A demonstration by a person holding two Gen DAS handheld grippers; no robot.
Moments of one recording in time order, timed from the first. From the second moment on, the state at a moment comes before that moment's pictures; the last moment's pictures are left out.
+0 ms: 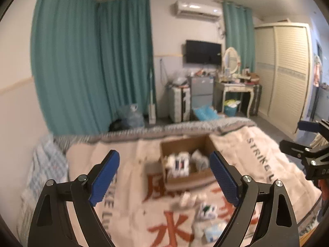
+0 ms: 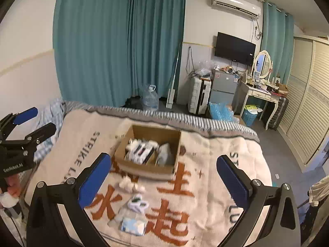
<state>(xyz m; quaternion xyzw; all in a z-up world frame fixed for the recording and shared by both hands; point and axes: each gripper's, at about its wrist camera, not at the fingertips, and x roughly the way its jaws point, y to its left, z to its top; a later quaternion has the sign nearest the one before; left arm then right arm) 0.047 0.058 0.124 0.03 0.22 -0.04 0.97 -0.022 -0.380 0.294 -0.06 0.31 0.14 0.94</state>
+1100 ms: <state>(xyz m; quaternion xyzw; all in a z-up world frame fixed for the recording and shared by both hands) 0.063 0.002 -0.145 0.04 0.44 -0.09 0.89 -0.011 -0.360 0.013 -0.05 0.49 0.13 0.86</state>
